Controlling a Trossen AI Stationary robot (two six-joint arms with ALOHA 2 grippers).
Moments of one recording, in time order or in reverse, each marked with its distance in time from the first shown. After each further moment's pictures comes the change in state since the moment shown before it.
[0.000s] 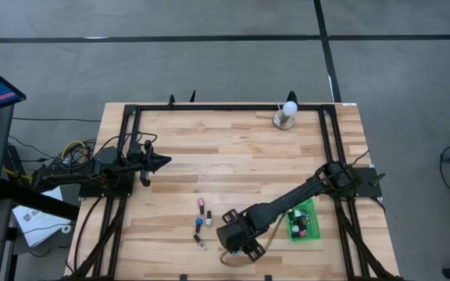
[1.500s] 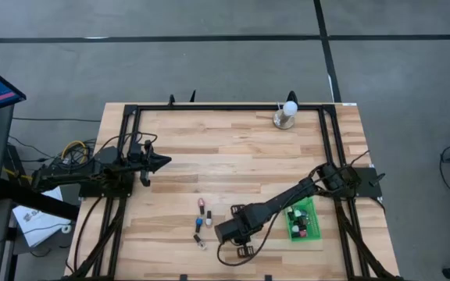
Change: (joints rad) left arm 0.000 0.000 0.000 -0.004 0.000 0.000; right arm -0.022 0.059 -0.005 -0.012 0.032 0.448
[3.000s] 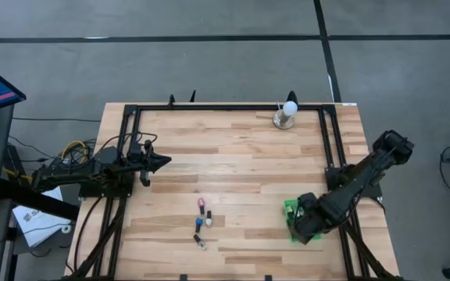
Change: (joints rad) left arm 0.000 0.000 0.000 0.004 0.000 0.000; right arm 0.293 -0.739 -0.640 -0.306 -0.038 1.718
